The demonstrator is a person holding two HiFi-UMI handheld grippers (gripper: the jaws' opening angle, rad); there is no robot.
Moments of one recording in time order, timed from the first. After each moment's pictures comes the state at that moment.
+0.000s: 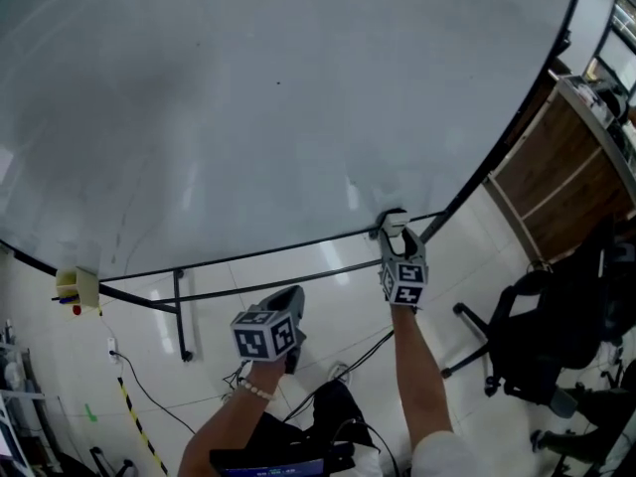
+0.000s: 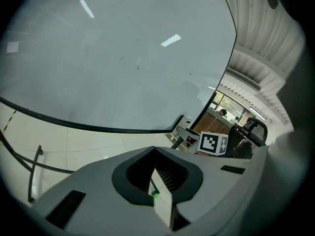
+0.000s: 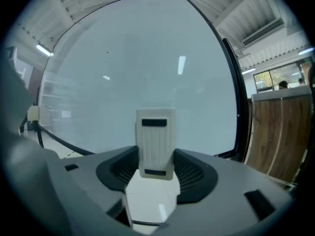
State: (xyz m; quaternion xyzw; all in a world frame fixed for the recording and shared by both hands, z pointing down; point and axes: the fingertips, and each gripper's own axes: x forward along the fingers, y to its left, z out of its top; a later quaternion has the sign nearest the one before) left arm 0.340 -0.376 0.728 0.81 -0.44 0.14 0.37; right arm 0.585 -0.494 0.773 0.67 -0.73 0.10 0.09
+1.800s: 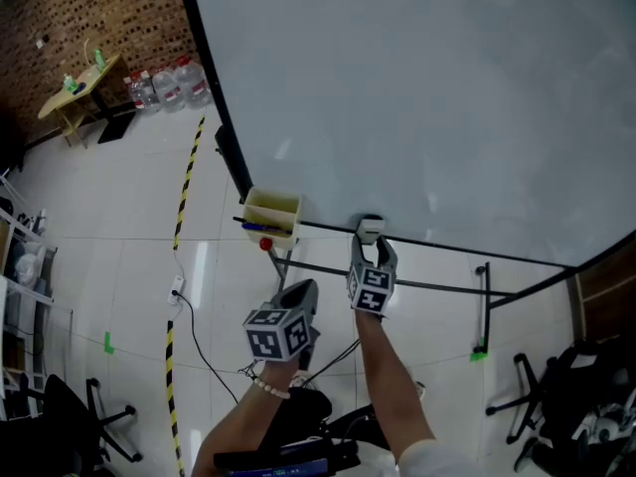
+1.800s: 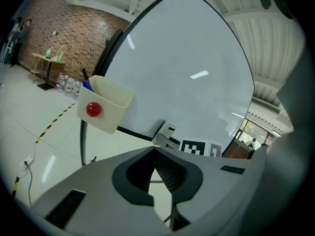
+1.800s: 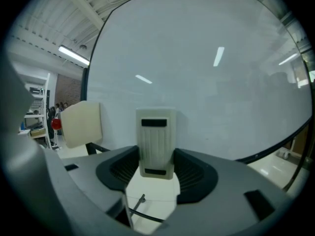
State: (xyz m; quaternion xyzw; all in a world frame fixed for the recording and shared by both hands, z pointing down) left arm -0.239 -0.264 0.703 0.73 -0.59 0.01 0.35; right arm -0.144 -0.424 0.762 0.55 -0.82 0.12 0.09
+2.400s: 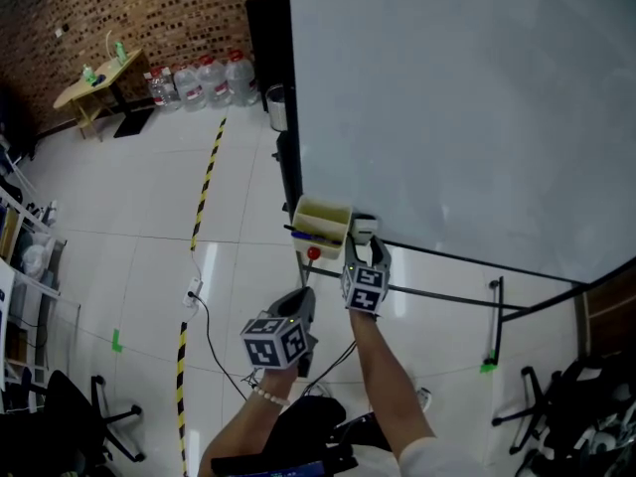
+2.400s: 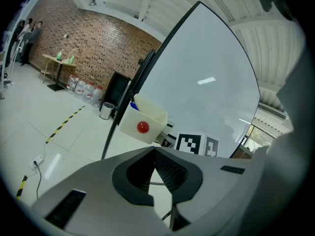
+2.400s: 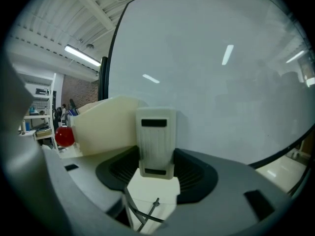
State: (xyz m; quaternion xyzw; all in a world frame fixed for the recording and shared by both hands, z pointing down) left arm -0.354 -0.228 0.698 0.71 -0.61 -0.02 0.35; right arm -0.282 -0.406 0.748 0.52 -0.84 0.11 0.10
